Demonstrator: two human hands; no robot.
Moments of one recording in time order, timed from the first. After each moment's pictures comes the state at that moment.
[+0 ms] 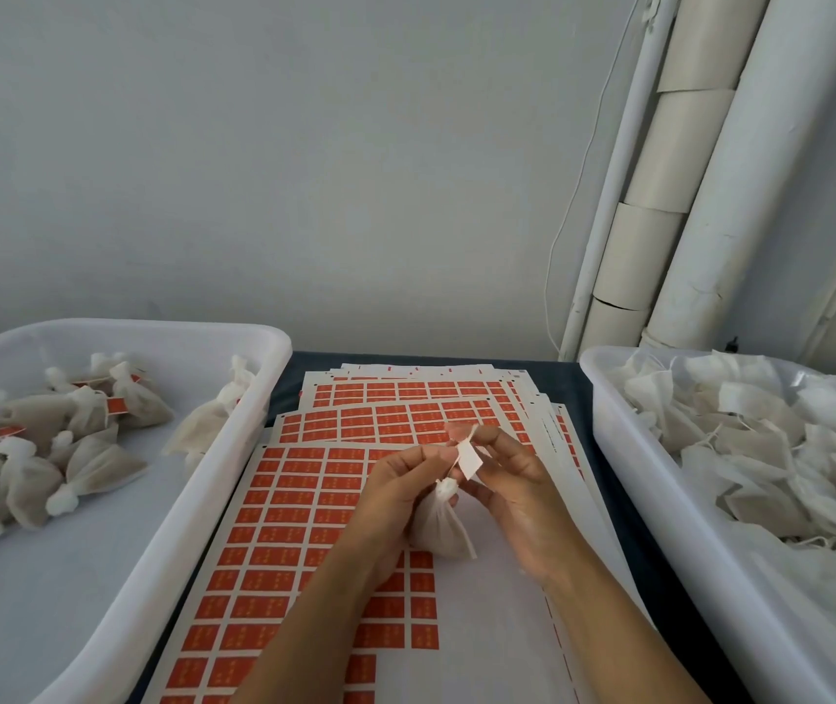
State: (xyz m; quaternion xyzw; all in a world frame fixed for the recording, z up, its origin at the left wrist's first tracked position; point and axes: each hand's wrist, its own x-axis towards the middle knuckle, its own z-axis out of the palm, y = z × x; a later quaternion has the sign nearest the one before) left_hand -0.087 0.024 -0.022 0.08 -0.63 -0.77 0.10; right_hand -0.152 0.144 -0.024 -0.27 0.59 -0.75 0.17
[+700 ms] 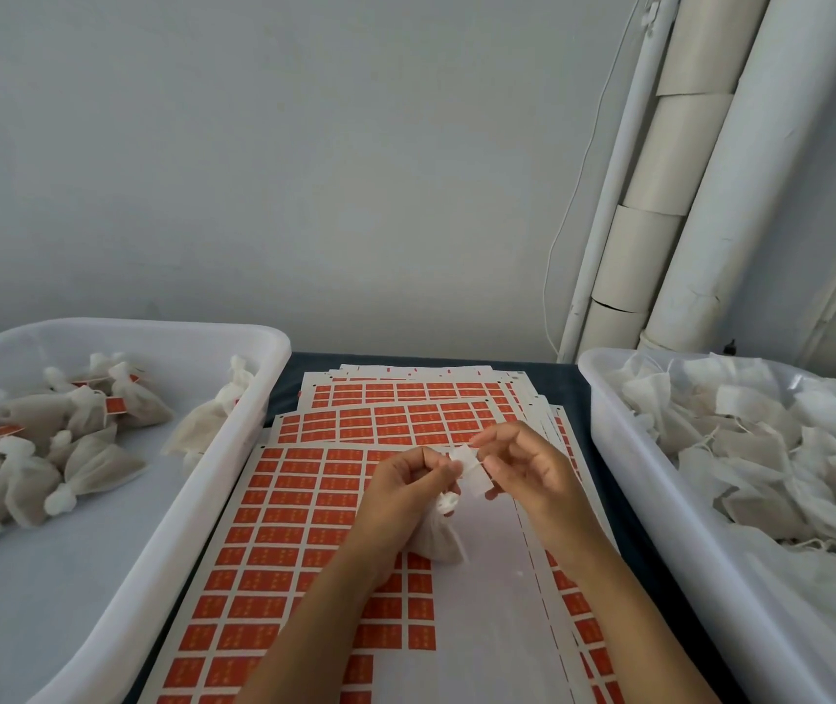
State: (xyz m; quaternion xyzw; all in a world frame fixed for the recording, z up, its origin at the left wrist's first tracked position) left_hand -0.091 0.028 -0.024 0.11 -0.69 -0.70 0.13; right_hand -0.160 0.168 -0.015 -0.35 0.71 -0.61 0.03
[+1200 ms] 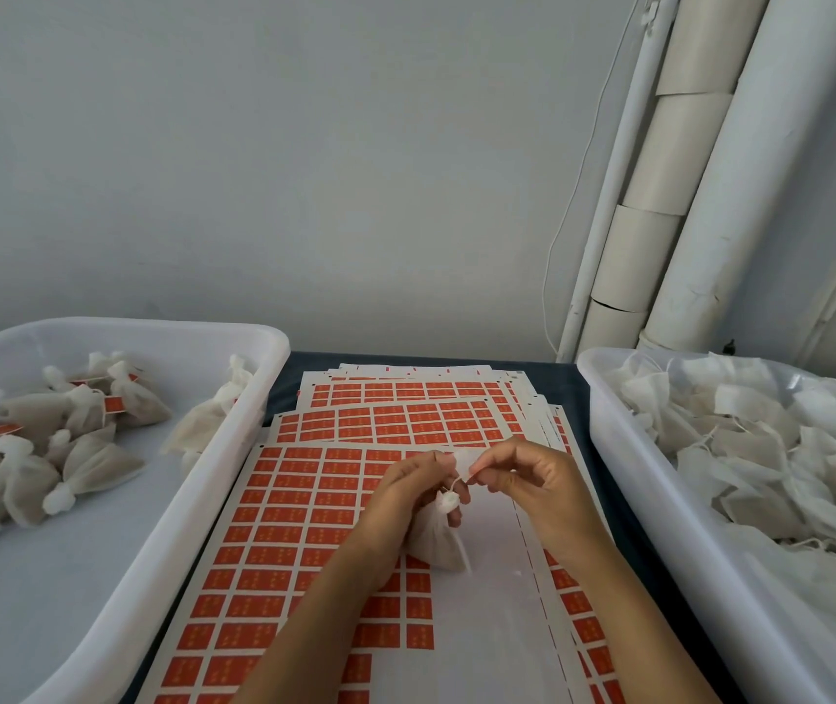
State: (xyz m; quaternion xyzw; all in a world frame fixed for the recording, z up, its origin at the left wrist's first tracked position) left_hand -0.090 0.026 -0.027 0.06 -0.68 -0.72 0.07; right_hand -0.163 0.171 -0.021 -0.34 0.73 -0.59 0.03
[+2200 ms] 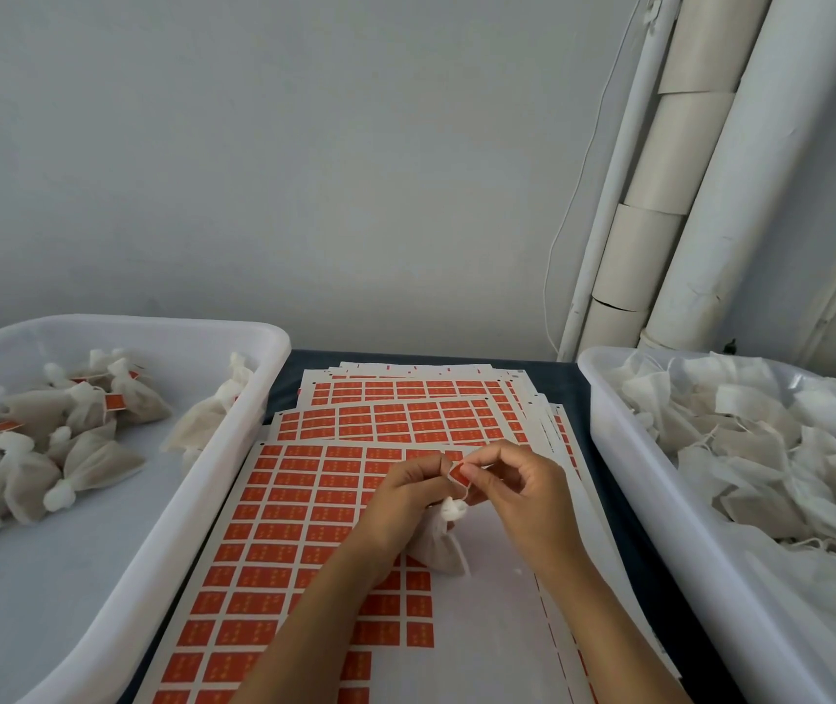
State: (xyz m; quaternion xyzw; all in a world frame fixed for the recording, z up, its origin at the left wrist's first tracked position) left_hand -0.092 0.028 -0.026 0.04 -0.71 -0.70 0.08; right_hand -0.149 0.155 -0.025 -0.33 0.75 -0.57 -0.05
